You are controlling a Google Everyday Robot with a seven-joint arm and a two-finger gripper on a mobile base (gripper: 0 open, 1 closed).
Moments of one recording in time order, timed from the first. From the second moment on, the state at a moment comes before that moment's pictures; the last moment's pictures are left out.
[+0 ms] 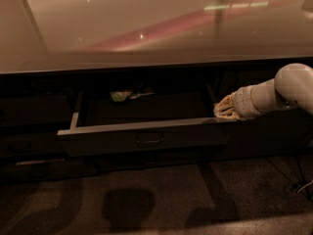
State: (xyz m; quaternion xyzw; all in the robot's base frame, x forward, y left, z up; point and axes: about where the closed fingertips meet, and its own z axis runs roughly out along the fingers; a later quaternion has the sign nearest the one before) arm 0.620 -0.237 0.717 -0.74 0.58 -0.03 0.34
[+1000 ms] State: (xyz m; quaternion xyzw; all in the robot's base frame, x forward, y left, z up) arm 0.665 -0.134 0.700 -0.80 0.53 0.00 0.28
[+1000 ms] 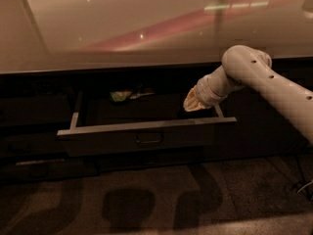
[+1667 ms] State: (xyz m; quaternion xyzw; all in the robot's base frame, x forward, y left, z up) arm 0.659 -0.149 0.672 -0.80 0.54 0.01 0.27
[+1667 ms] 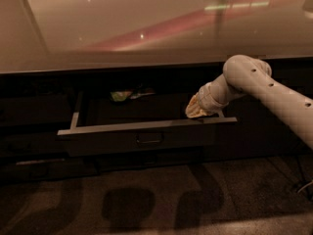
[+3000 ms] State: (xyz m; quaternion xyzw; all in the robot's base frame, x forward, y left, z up) arm 0.615 -0.165 0.641 -0.79 0.56 0.00 0.24
